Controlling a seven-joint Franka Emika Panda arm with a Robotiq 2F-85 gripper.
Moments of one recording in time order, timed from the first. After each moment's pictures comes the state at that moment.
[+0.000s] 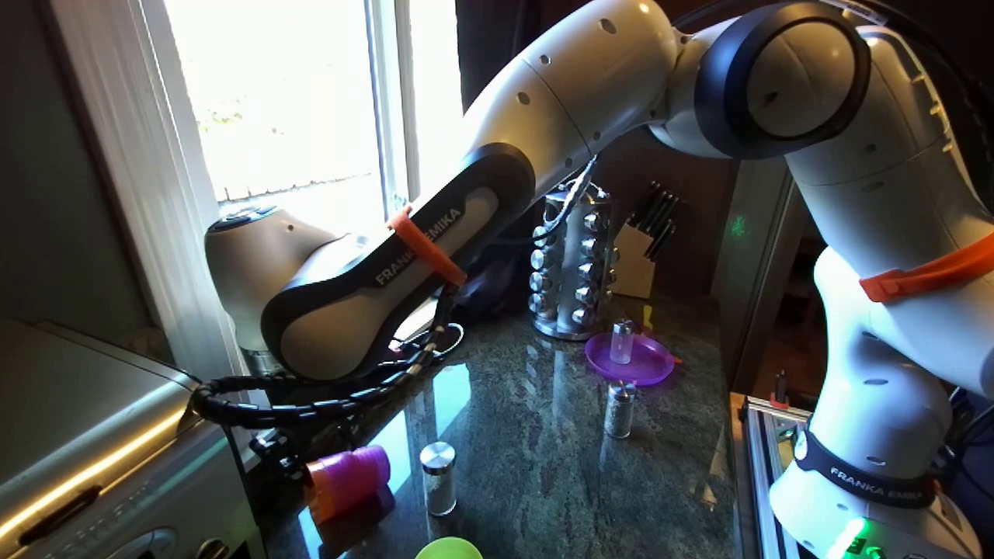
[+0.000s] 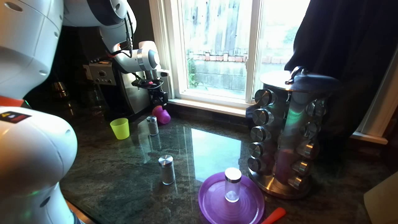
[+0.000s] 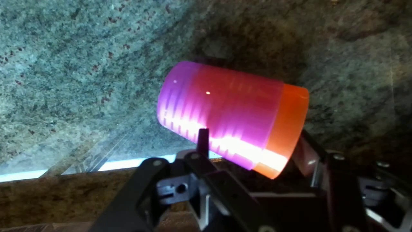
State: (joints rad) arm 0.39 0.63 0.07 -1.61 -0.18 2.21 0.70
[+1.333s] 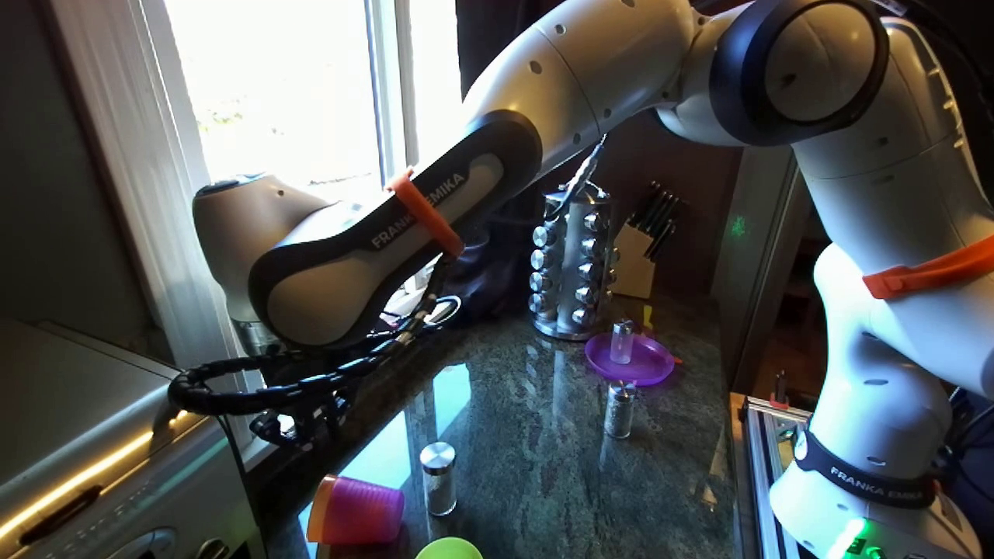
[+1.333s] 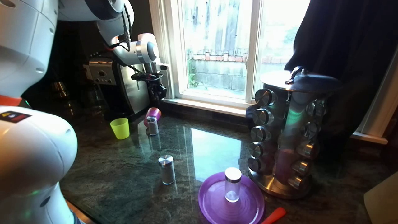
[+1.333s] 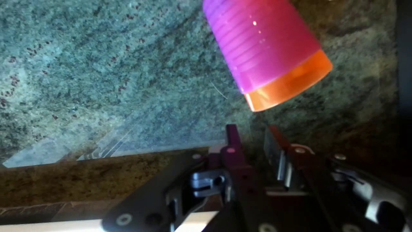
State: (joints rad) arm 0.39 0.58 0.07 -1.59 -0.17 2.13 0.68
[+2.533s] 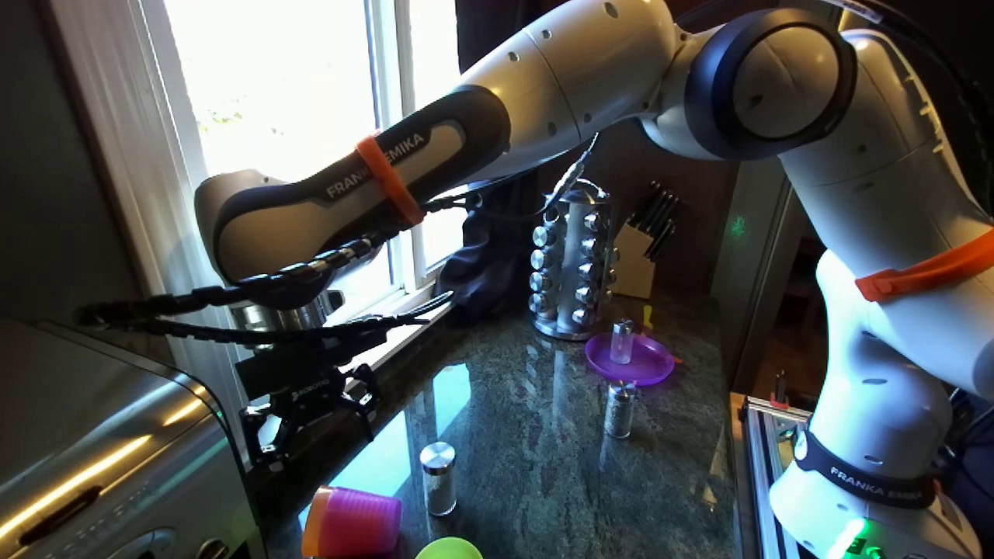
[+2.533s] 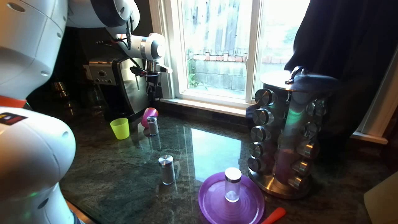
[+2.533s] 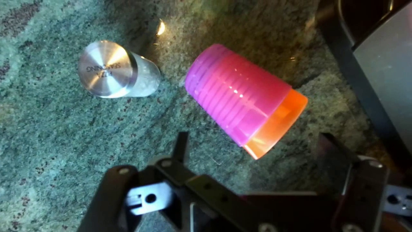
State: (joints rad) arm 0.35 0.64 0.09 -1.47 0.08 1.90 0.81
